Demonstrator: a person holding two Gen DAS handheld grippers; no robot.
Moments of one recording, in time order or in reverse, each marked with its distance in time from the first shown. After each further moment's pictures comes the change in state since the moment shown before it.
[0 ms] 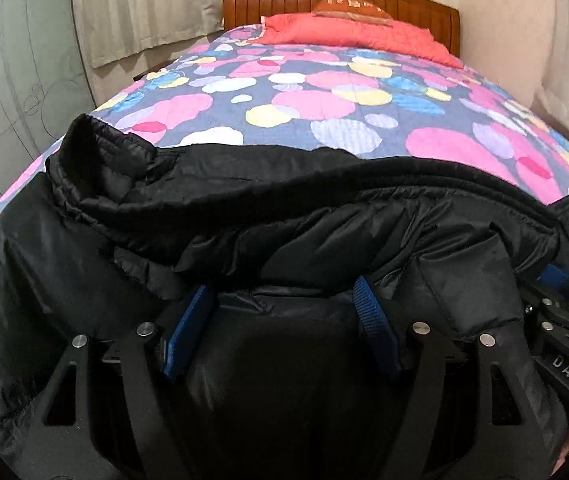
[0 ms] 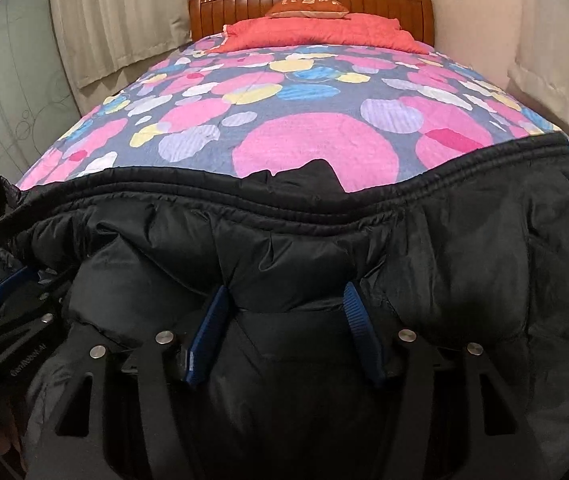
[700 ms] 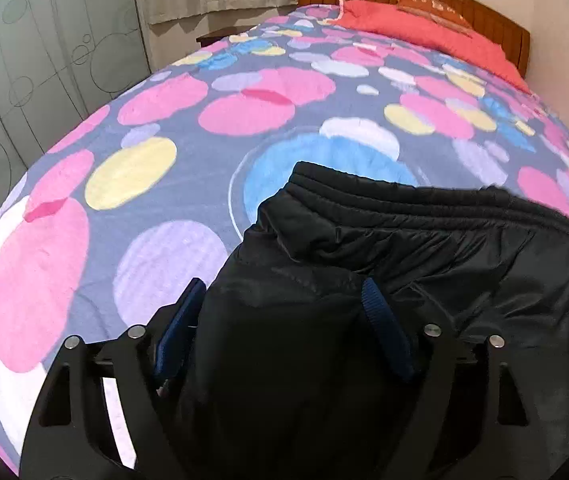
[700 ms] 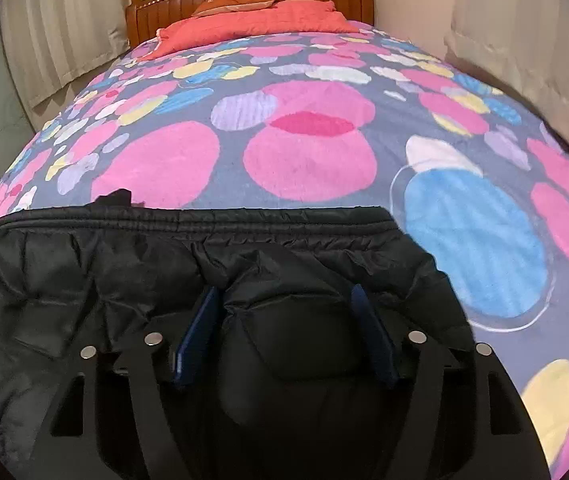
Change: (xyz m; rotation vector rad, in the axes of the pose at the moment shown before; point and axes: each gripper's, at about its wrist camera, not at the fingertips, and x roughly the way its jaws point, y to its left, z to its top) left arm 0.011 0.120 0.009 -0.166 0.088 0.120; right arm -0.008 -0.129 0.006 0.121 0.042 -0.117
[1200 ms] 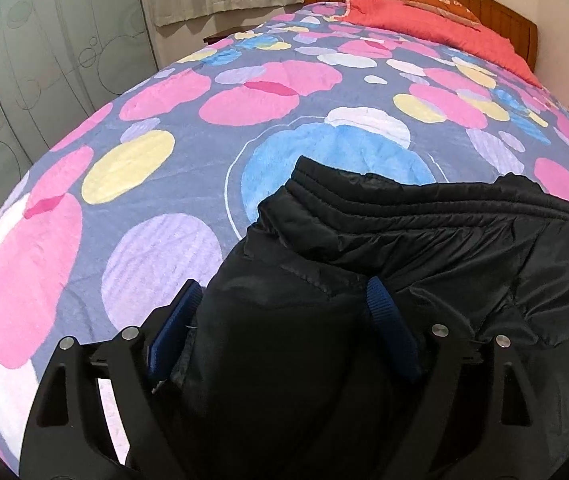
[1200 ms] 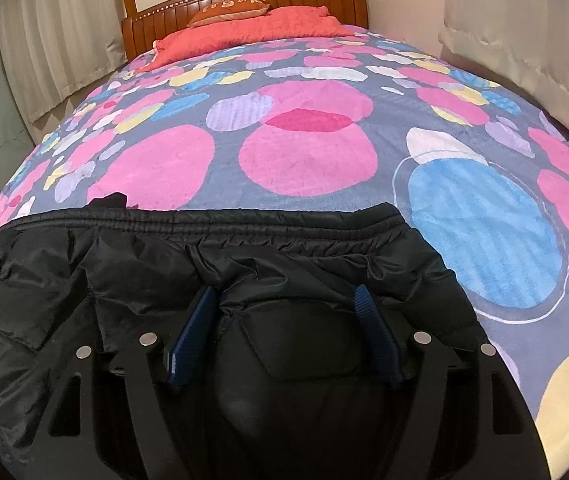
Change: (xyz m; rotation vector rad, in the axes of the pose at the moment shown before) left arm 0.011 -0.006 0.000 0.008 0.001 0.042; right arm 0.006 -0.003 -0.005 0.027 -0.030 0.012
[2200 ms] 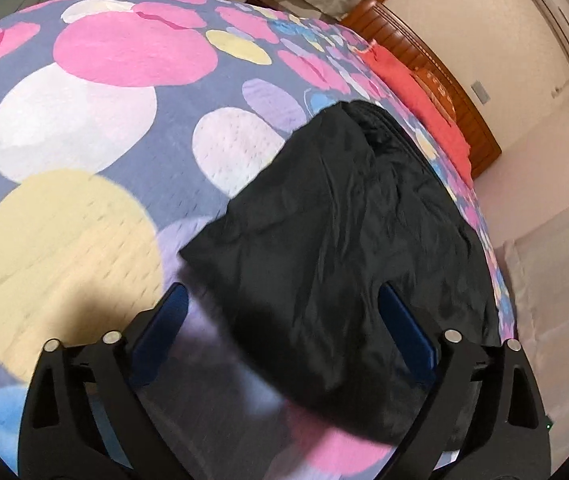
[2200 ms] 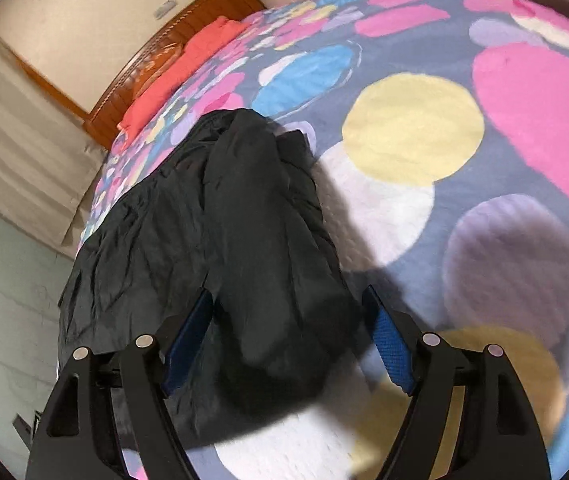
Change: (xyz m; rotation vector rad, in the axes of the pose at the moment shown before) left arm -0.098 0.107 -0.144 -0.504 0.030 -0.440; right arm -0.122 -0.093 -0.143 0.549 0.023 0.194
